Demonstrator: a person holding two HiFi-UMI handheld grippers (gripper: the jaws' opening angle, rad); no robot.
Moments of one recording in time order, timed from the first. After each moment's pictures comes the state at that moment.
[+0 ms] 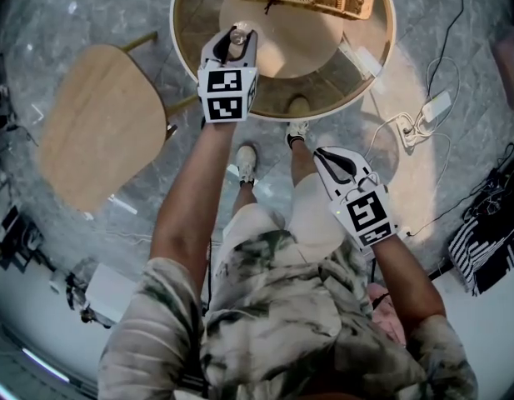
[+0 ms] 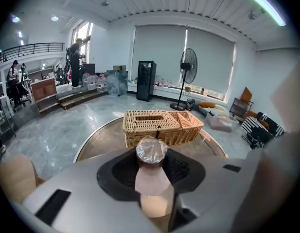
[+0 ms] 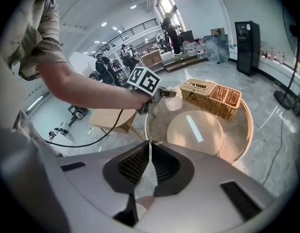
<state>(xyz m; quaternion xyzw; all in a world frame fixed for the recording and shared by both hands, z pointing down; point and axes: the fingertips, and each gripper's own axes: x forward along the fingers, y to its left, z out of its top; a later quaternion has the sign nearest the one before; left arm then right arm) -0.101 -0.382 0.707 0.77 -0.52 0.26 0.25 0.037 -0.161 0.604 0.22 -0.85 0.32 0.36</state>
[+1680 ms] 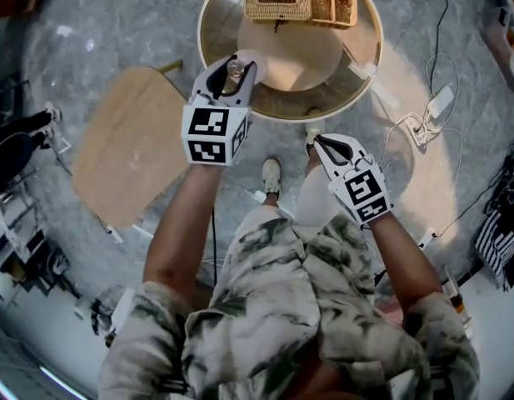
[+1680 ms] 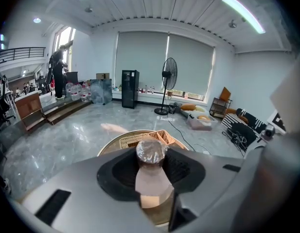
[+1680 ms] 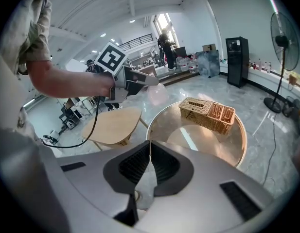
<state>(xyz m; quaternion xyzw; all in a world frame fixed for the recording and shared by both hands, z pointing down) -0.119 -0.326 0.502 0.83 -0.44 0.26 0.21 0.000 -0.153 0.527 0.29 -0.86 0.29 0.31</state>
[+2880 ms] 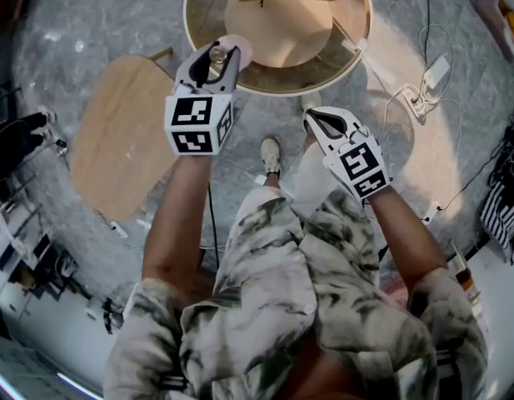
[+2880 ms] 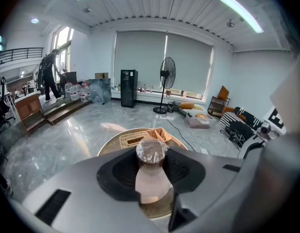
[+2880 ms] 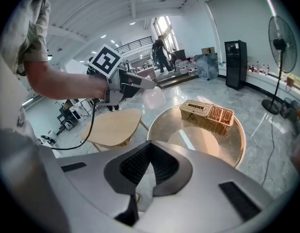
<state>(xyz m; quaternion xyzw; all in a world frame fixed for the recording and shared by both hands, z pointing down) -0.122 -0.297 0.498 0.83 -0.44 0.27 0.21 -0.002 -0.139 0.525 0.30 -0.86 0.28 0.30</state>
